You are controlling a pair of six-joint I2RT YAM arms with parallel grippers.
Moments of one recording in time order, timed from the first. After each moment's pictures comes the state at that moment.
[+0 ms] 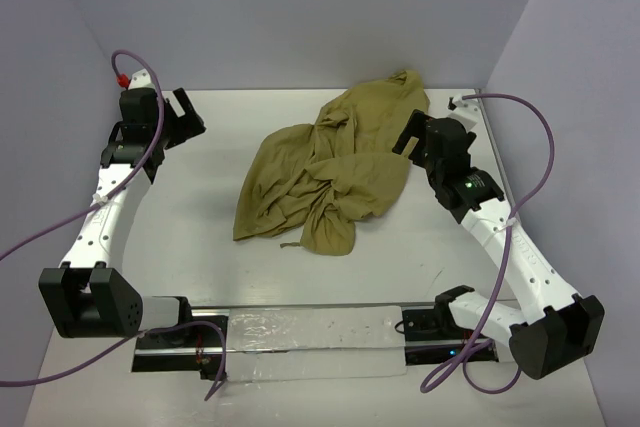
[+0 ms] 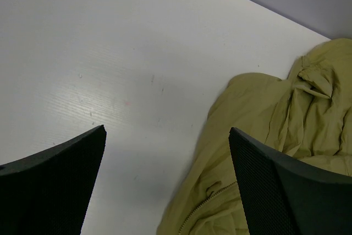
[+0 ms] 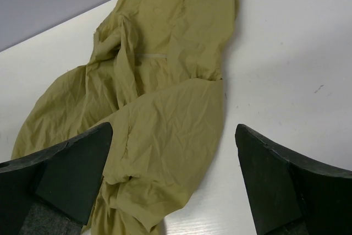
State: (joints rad) left arm -0.04 1.32 1.23 -0.42 -0.08 -0.39; right arm 0.34 1.06 1.02 -0.39 0.40 0.52
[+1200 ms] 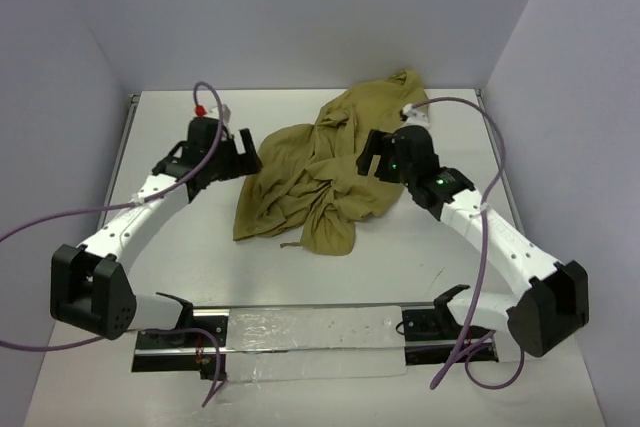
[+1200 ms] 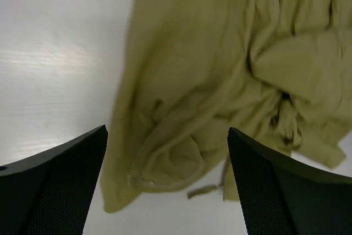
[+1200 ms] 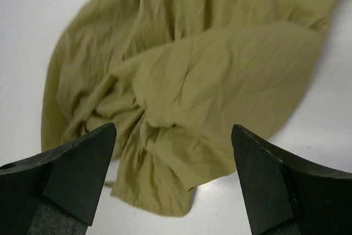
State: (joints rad) left arm -0.37 1.35 1.05 -0.42 -0.03 -0.47; right arm 0.47 1.19 0.97 -0.34 0.13 0.53
